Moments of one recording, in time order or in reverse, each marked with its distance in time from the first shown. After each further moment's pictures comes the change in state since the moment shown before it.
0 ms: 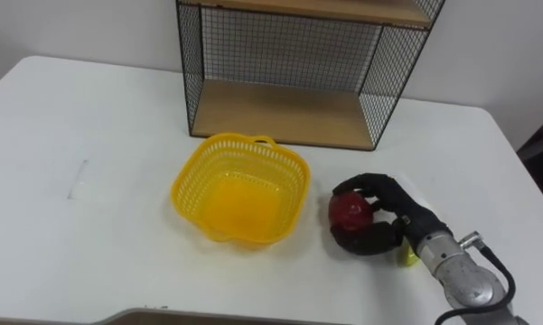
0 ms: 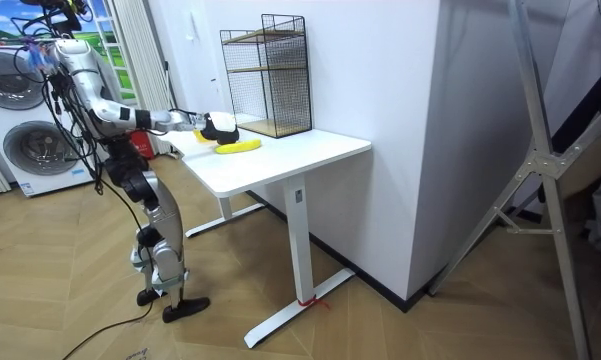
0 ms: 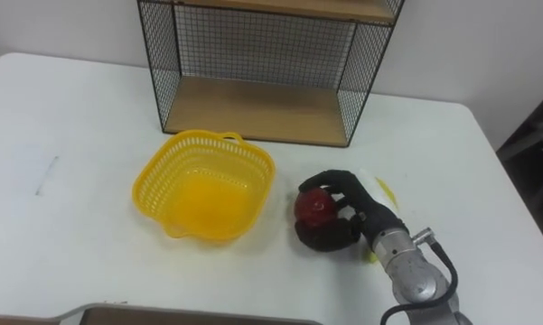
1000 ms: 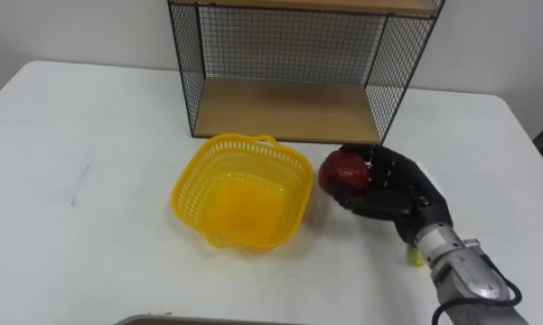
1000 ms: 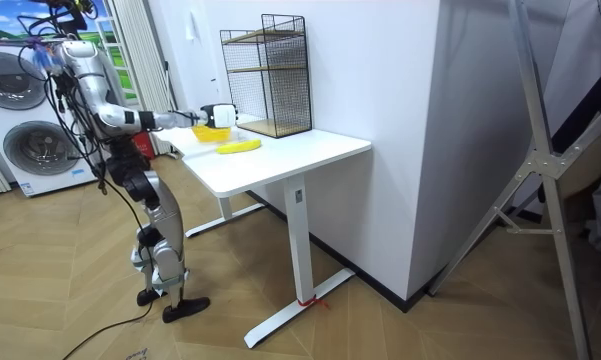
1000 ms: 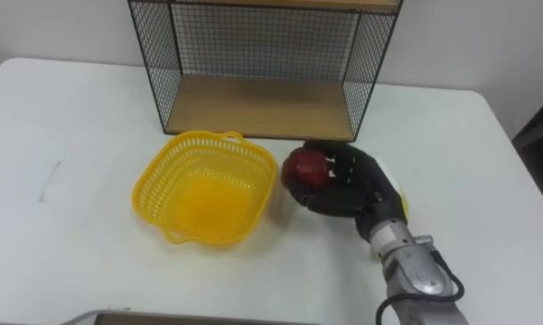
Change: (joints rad) left arm 0.020 -0.029 0.024 -0.004 0.010 0.003 0.000; right arm 0.002 0.061 -0.043 -0.155 0.576 0.045 0.013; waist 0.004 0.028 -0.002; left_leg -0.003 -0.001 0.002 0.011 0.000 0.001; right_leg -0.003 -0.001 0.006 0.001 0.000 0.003
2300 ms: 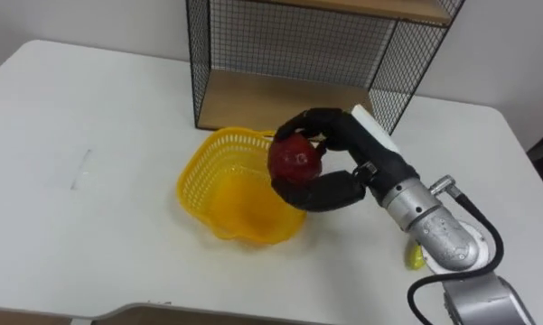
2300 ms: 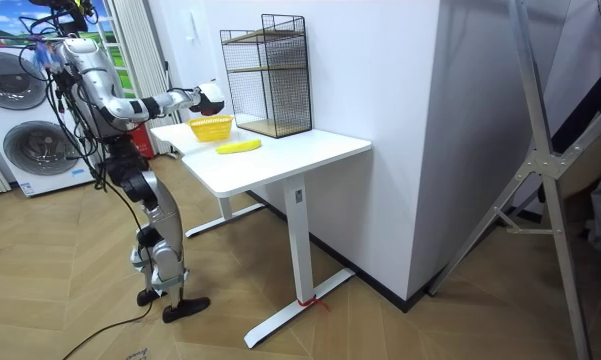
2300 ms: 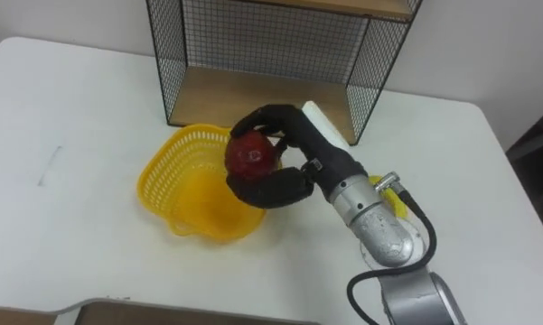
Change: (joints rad) left arm -0.055 0.018 -0.023 0.010 0.007 0.006 0.000; right arm -0.082 -0.020 0.147 -0.251 -0.593 0.044 0.098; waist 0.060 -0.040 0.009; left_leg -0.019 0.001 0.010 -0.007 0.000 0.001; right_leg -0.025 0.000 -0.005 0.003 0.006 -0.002
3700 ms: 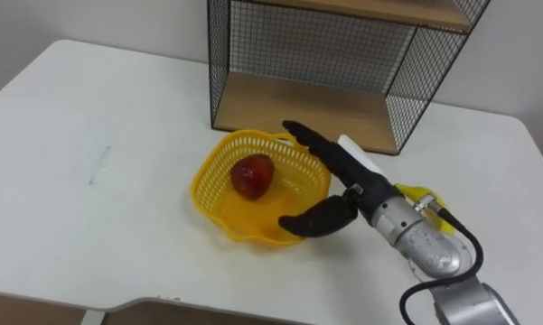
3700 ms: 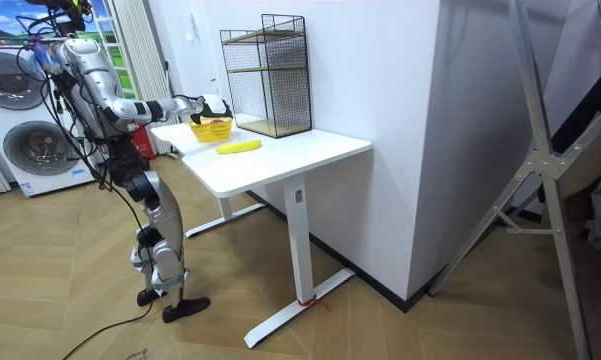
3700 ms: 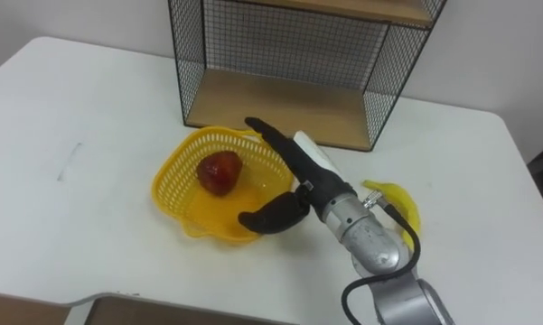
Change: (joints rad) left arm 0.015 0.002 -0.015 0.003 -0.012 0.027 0.000; right arm 0.001 -0.008 0.006 0.116 0.151 0.024 -0.019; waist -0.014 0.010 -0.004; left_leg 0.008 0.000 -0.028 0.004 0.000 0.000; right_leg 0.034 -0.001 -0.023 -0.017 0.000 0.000
